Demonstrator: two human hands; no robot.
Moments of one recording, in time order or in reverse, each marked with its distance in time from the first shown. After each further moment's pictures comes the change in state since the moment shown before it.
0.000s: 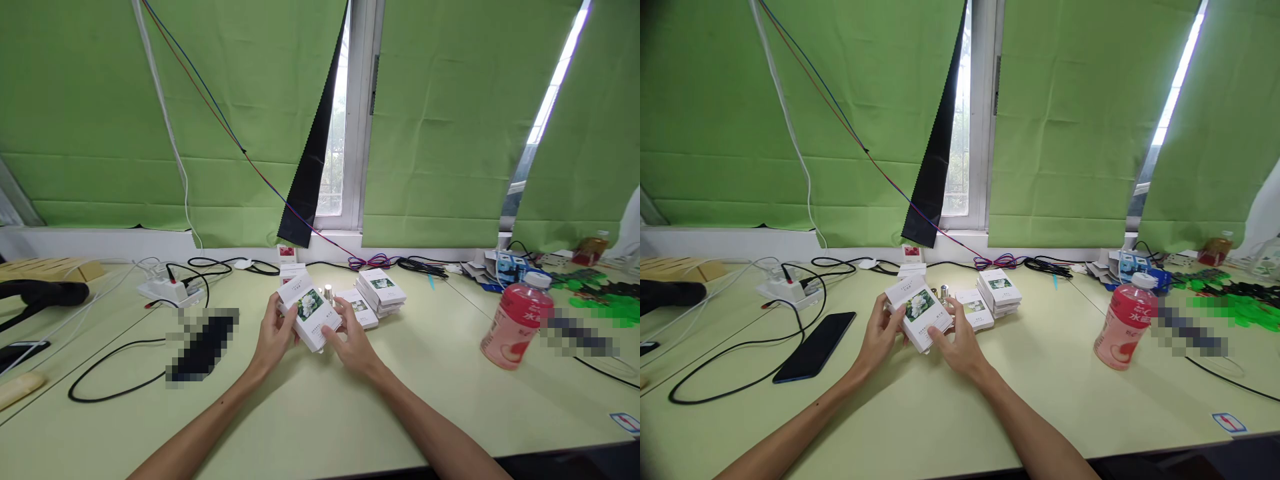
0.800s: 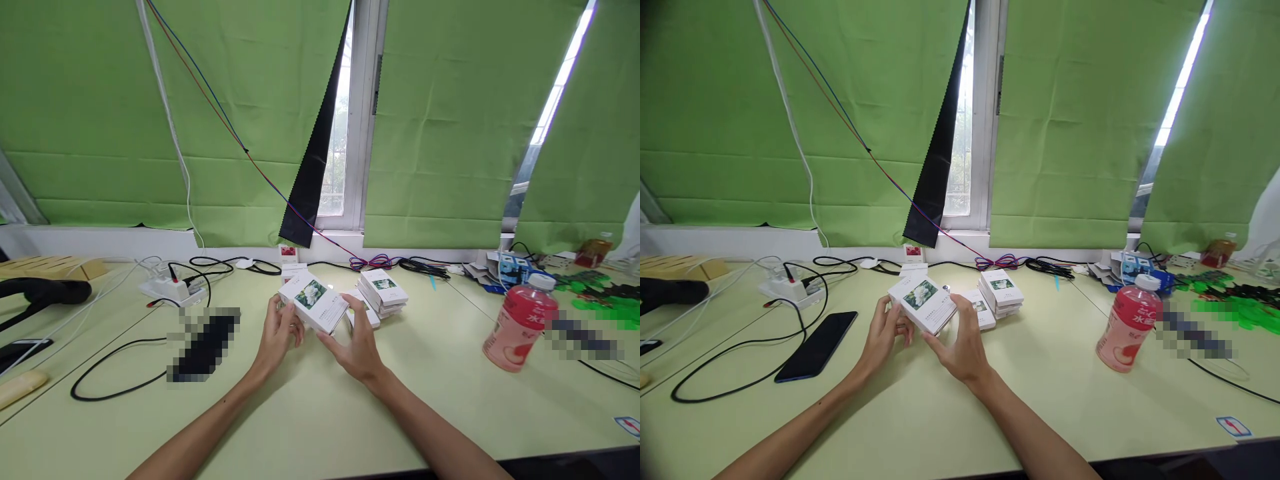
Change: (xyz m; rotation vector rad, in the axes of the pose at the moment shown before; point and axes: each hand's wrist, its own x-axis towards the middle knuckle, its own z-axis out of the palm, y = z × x) left_hand -0.001 -0.002 0.000 -0.096 -0.060 -0.050; right_hand -0.005 -0.015 -0.001 -0.432 0.255 -0.375
